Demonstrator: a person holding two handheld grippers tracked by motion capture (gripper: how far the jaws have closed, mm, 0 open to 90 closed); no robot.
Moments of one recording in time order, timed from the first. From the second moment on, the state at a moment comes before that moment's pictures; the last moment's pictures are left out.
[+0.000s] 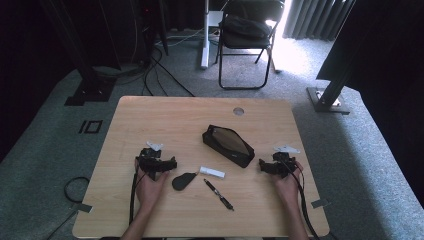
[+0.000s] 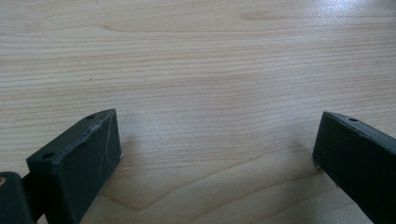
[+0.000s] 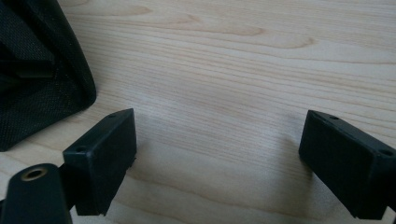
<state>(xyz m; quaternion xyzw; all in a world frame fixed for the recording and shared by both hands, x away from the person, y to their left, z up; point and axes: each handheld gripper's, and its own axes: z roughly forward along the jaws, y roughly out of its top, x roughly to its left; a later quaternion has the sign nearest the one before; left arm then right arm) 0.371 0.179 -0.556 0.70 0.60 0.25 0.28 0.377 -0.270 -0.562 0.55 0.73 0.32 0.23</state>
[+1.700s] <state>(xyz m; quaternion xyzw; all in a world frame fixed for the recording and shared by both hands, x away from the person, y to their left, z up) 0.370 0.178 -0.556 0.71 0.60 0.25 0.28 0.371 -0.200 -0.496 0.45 0.75 0.40 0.26</state>
